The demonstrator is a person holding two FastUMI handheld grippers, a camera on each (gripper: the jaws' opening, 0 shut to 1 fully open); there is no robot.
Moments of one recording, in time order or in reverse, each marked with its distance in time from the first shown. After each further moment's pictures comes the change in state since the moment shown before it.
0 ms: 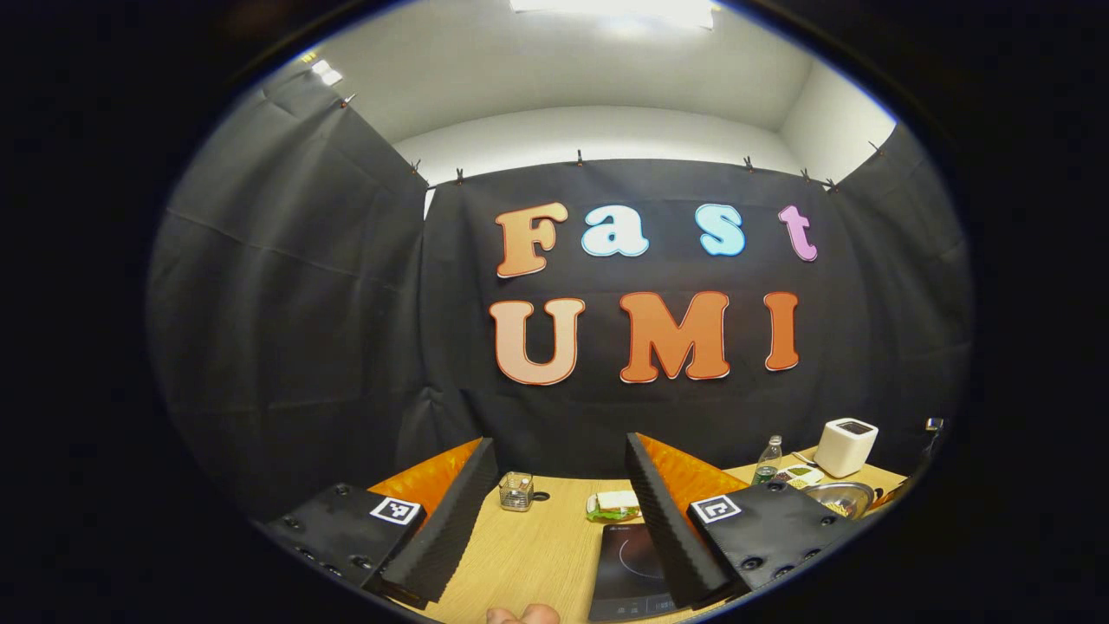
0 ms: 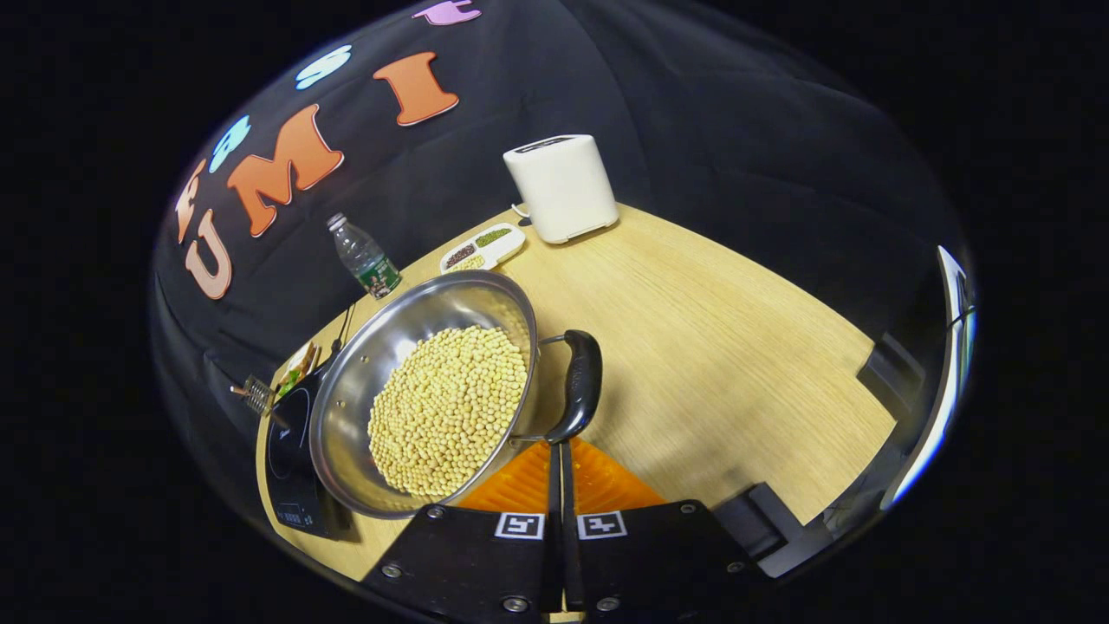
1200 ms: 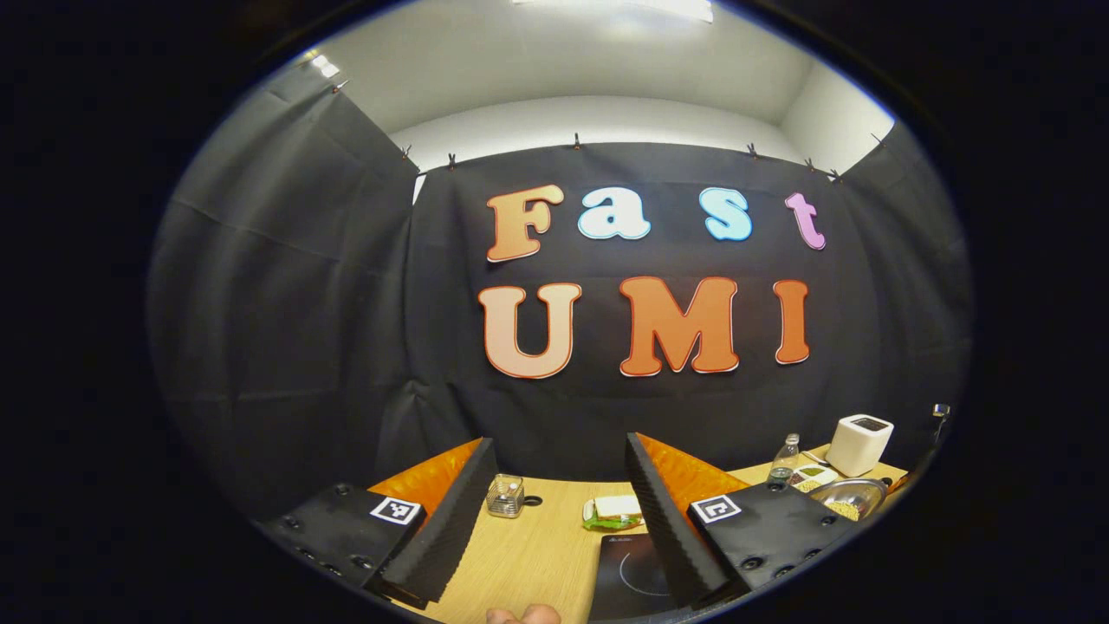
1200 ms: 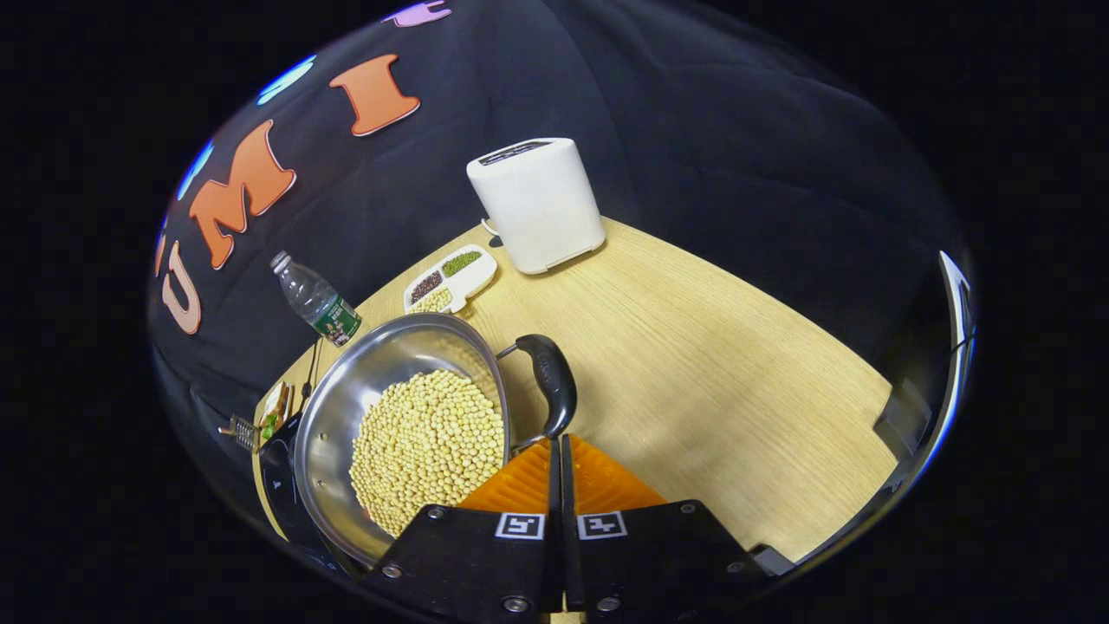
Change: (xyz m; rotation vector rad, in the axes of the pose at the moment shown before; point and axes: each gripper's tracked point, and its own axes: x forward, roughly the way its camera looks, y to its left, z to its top) left arm 0.075 -0.016 -0.031 -0.006 0.009 -0.019; right arm 0.048 -0.004 0.049 0.048 -0.004 -0.073
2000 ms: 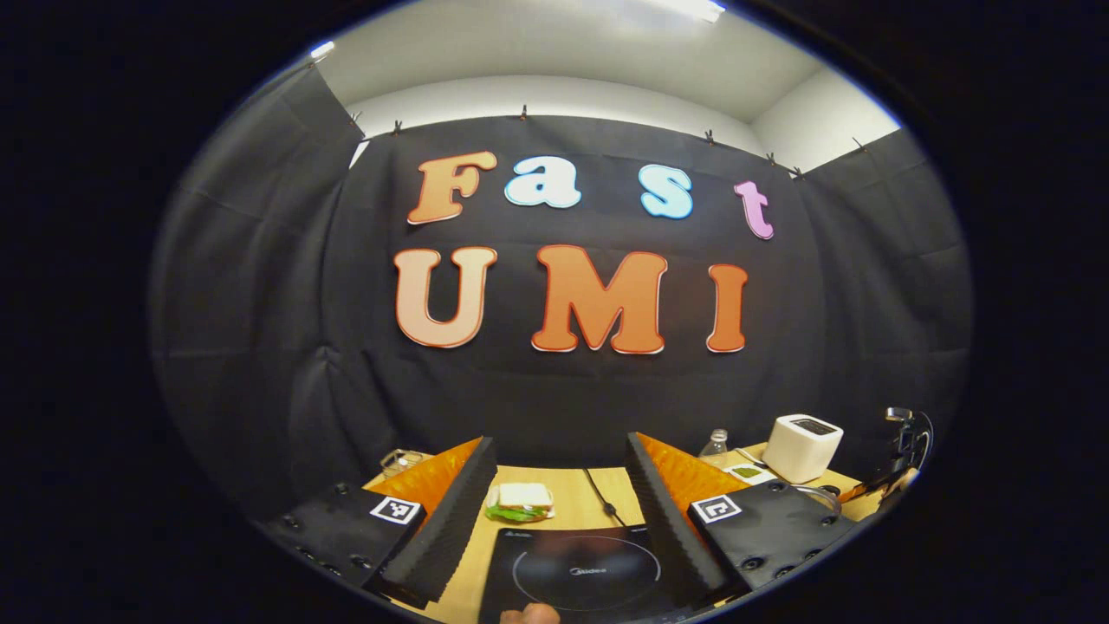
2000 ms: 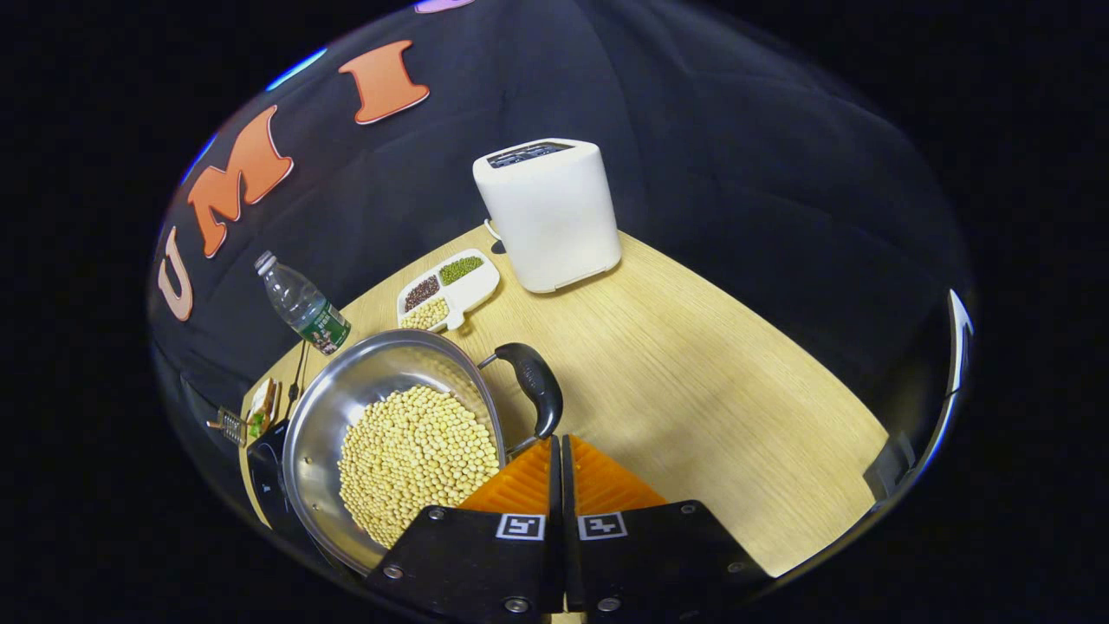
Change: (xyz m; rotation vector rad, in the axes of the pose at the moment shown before) left arm 0.033 -0.140 -0.058 -0.074 0.101 -0.209; right arm 0.020 0.010 0.028 -0.083 0.000 -0.026
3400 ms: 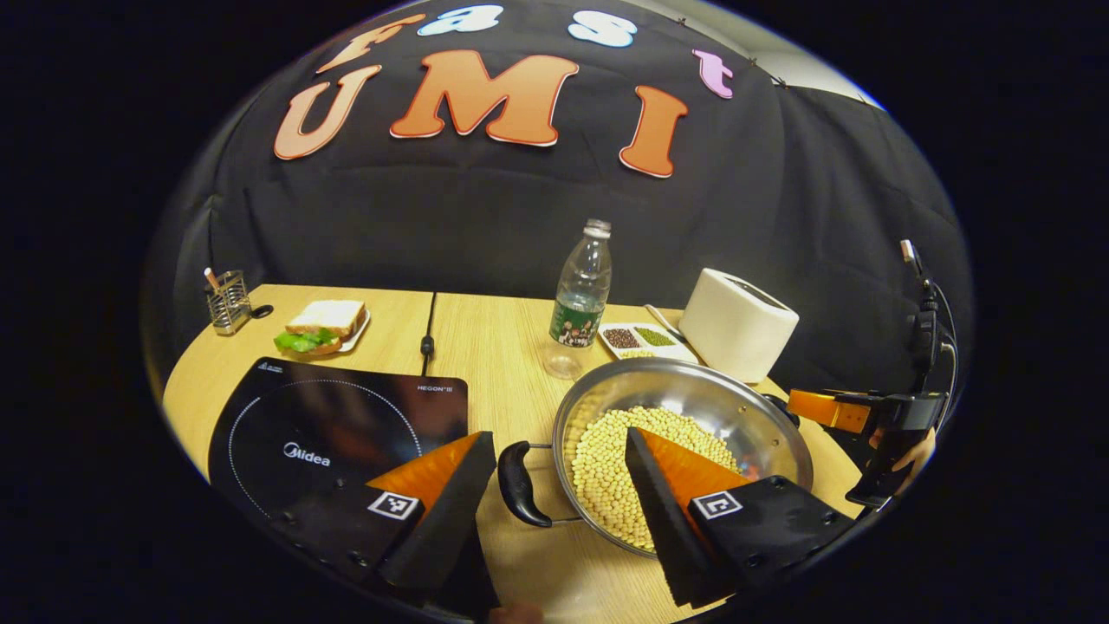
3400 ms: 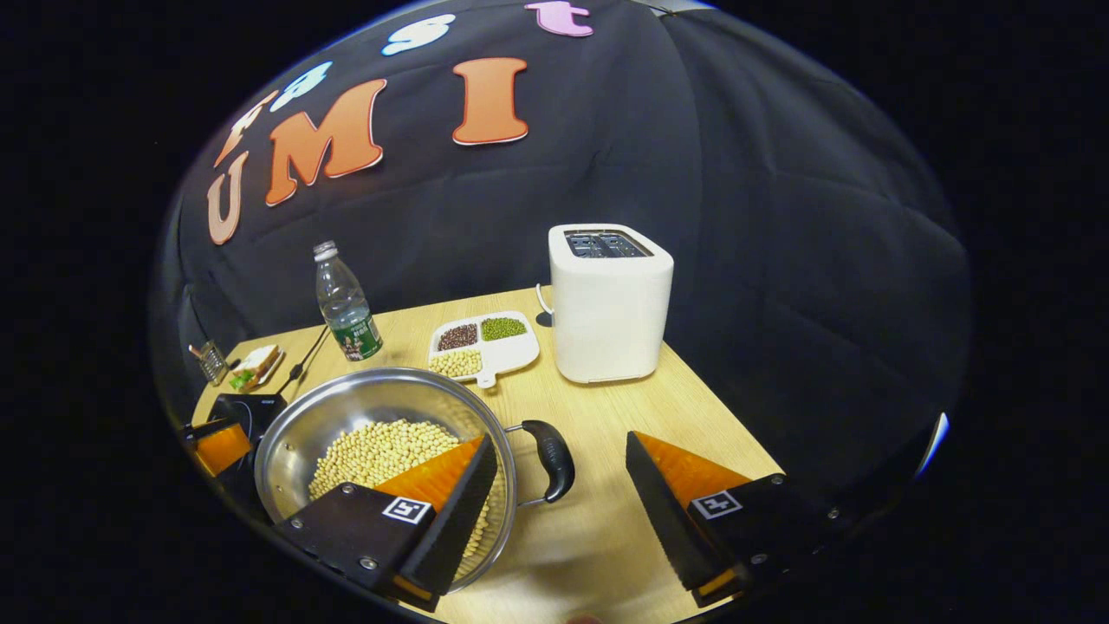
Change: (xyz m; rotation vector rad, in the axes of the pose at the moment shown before) left arm 0.066 -0.223 -0.264 -0.103 0.534 -0.206; right arm -0.002 0.017 0.060 -0.292 -0.270 0.072
